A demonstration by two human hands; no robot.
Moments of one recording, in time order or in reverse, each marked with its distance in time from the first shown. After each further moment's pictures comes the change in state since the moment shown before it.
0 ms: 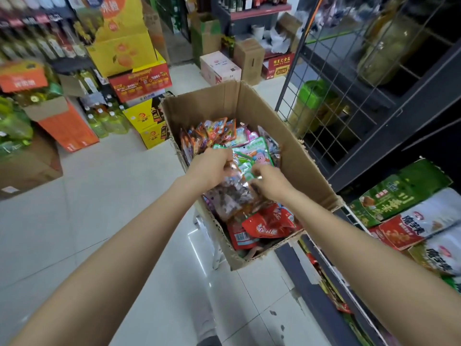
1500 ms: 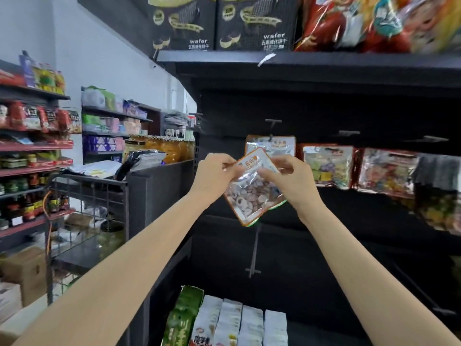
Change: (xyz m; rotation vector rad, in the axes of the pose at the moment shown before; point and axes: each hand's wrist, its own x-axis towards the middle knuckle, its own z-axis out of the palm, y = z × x) left_hand -0.095 0.514 -0.134 -0.653 0.310 1.044; right_hand -0.435 0.038 -0.371 0.258 1.468 0.057
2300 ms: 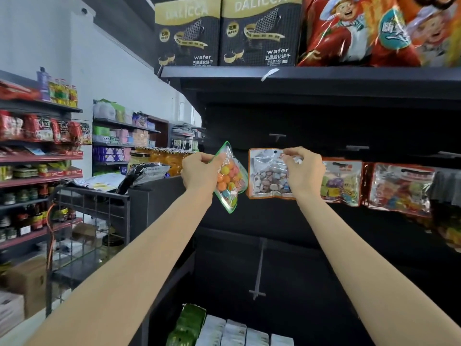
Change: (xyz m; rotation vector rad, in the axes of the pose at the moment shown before) left_hand 0.034 0.002 -0.005 -0.385 0.433 -0.389; right_hand 0.062 0.004 0.004 -0.163 0.334 -0.060
